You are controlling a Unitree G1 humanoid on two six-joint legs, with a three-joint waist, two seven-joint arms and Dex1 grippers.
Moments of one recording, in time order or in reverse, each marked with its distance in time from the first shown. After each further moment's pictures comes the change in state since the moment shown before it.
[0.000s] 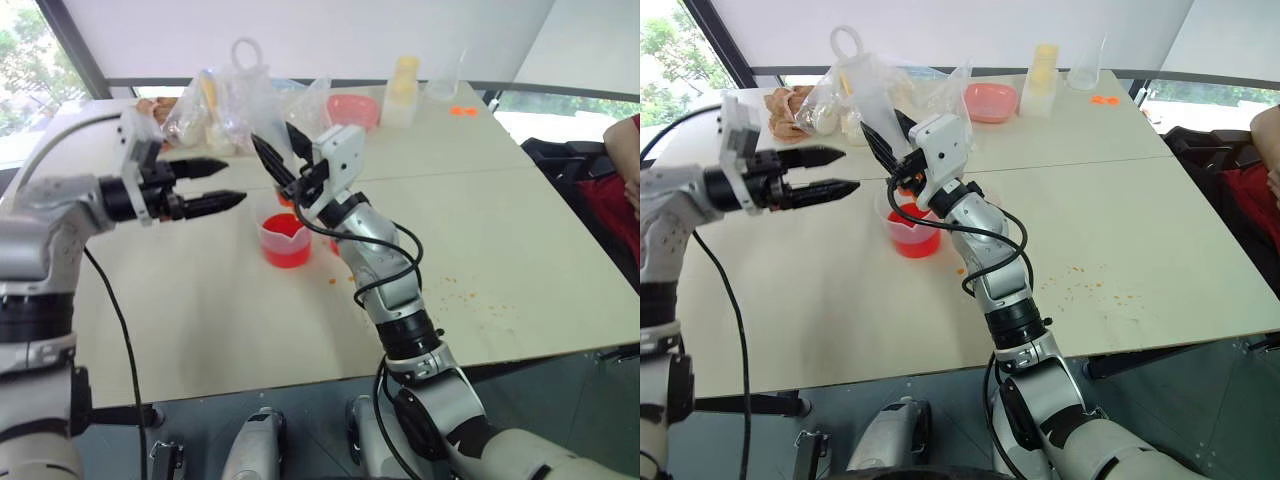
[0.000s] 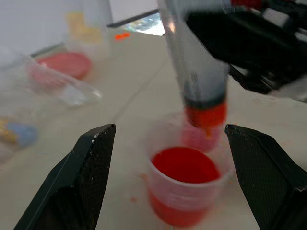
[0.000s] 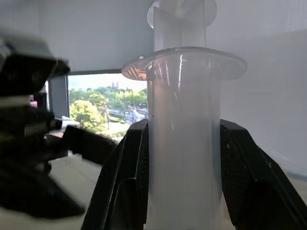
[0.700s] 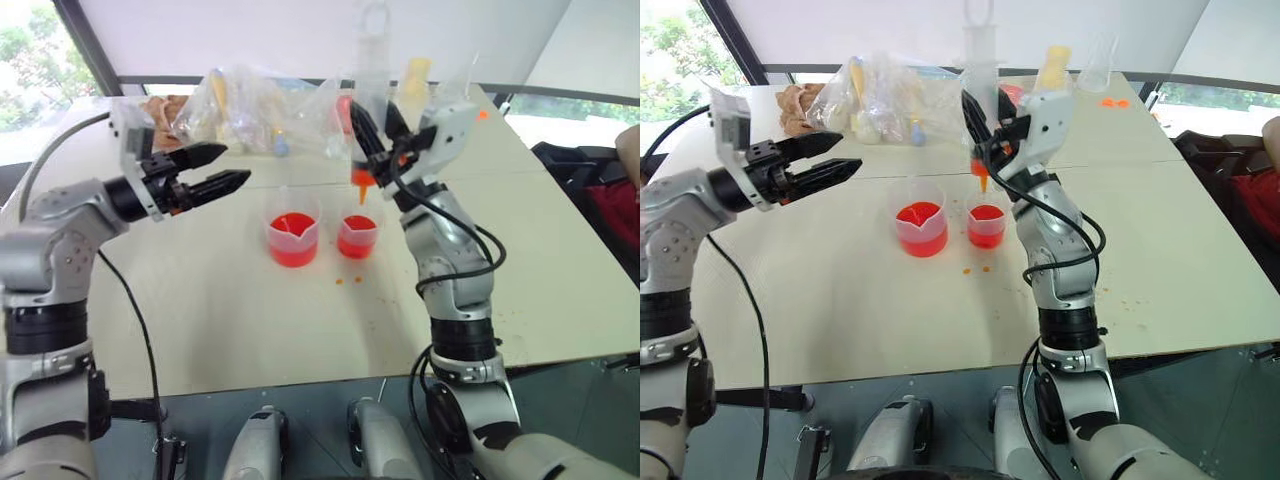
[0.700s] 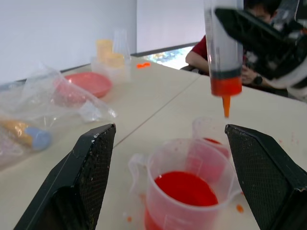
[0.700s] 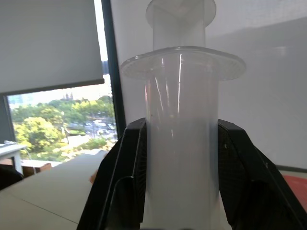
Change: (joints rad) left arm -0.046 -0.115 0.039 -0.015 -0.060 -0.005 0.182; right arm 0.078 -0.183 -0.190 -0.254 0.145 0.219 -0.111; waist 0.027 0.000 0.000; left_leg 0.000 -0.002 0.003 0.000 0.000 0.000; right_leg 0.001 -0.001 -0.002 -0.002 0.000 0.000
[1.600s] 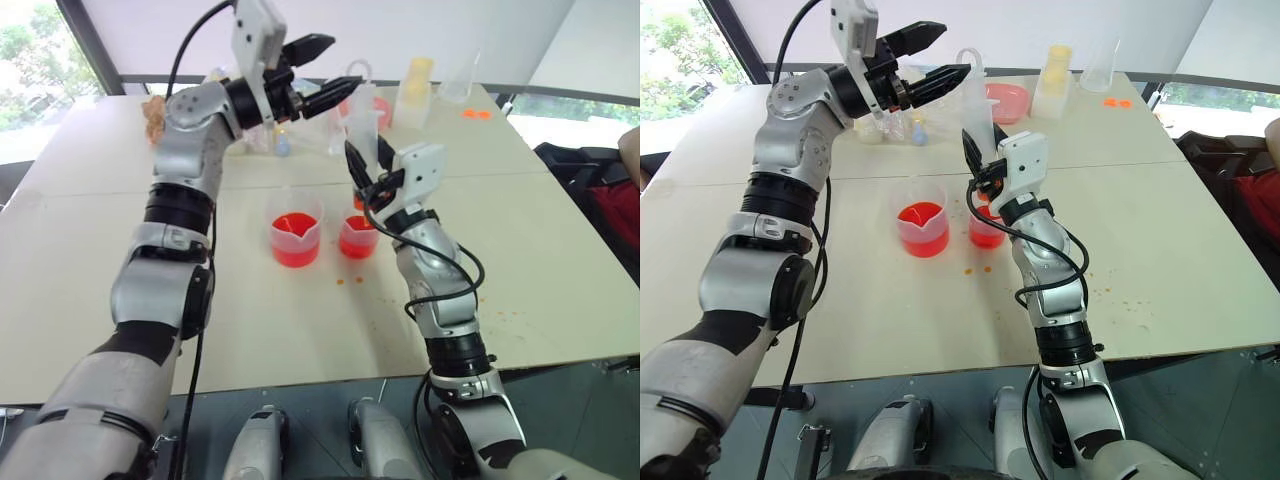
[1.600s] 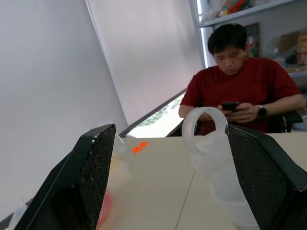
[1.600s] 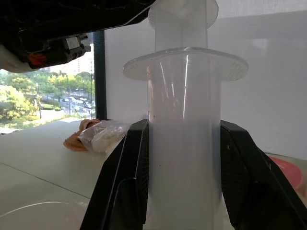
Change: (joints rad) left arm -0.621 -0.385 -0.188 0.792 0.354 -0.687 -0.055; right arm 0.092 -0.009 0.081 0.091 -0.154 -0.164 -0.032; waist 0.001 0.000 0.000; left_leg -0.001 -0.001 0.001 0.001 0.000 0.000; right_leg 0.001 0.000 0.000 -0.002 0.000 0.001
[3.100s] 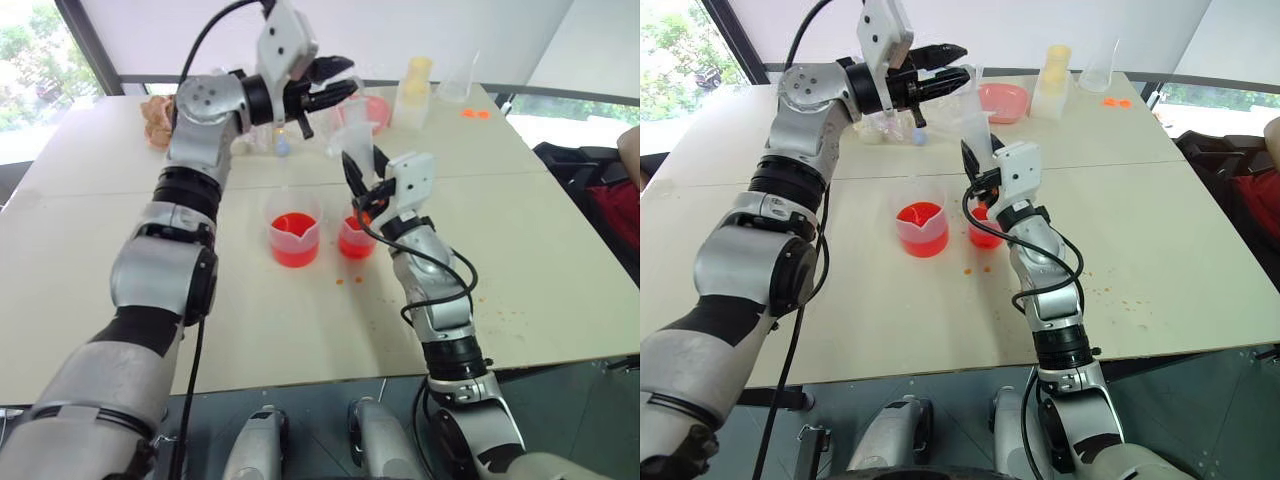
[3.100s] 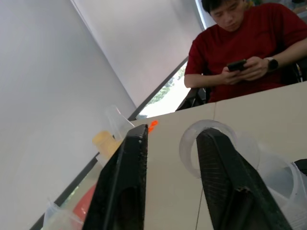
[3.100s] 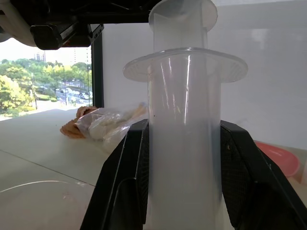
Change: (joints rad) left arm -0.104 -0.014 -0.048 0.230 0.182 -0.219 -0.028; right arm 0.015 0.016 0.012 0.029 -0.034 -0.014 -0.010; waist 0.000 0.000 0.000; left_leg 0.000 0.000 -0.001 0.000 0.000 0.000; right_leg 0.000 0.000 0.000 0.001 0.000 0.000
